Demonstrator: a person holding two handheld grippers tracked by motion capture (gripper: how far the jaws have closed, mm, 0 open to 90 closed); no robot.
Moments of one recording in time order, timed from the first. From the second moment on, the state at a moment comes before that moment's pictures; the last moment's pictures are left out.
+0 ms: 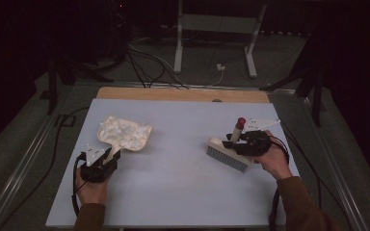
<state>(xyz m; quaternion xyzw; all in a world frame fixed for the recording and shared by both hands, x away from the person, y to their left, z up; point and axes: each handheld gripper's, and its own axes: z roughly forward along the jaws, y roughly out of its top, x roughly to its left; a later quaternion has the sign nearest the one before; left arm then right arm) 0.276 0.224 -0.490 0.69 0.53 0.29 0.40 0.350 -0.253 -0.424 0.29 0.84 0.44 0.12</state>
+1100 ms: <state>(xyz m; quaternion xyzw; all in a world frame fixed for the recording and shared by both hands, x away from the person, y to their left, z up) 0.278 0.217 -0.494 0.68 0.55 0.29 0.39 0.329 -0.273 -0.411 0.38 0.81 0.43 0.15</state>
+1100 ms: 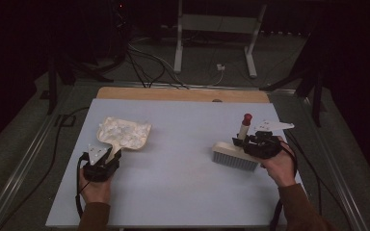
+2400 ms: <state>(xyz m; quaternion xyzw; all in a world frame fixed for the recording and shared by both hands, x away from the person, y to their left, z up) 0.280 0.209 -0.498 0.67 0.56 0.31 0.38 0.375 -0.285 -0.453 0.42 0.85 0.32 0.06</state>
